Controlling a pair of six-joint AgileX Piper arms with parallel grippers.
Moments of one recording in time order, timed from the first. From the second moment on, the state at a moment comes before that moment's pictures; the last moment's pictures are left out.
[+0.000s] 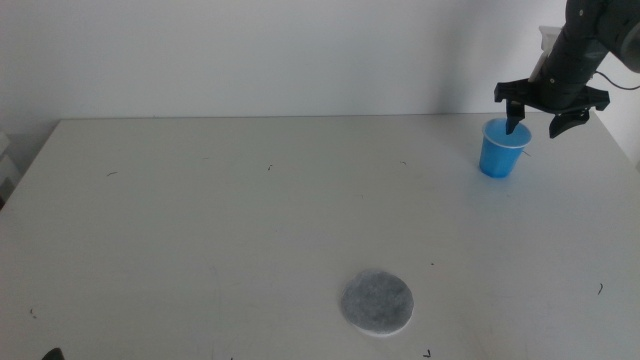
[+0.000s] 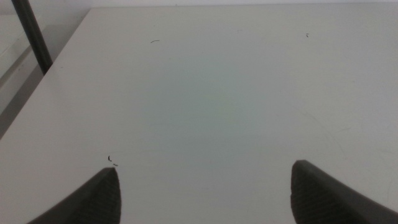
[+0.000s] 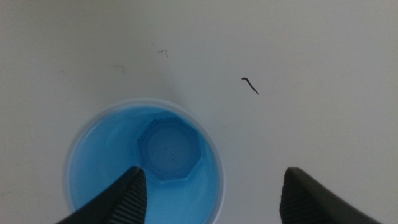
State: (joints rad) left arm -0.07 -0.01 0.03 0.09 0.37 -0.14; right arm 0.03 2.34 -2.22 -0.02 1.19 0.22
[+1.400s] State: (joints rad) left arm -0.07 -0.01 0.03 0.10 0.37 -0.14; right arm 0.32 1.74 -1.55 0.07 0.95 0.16
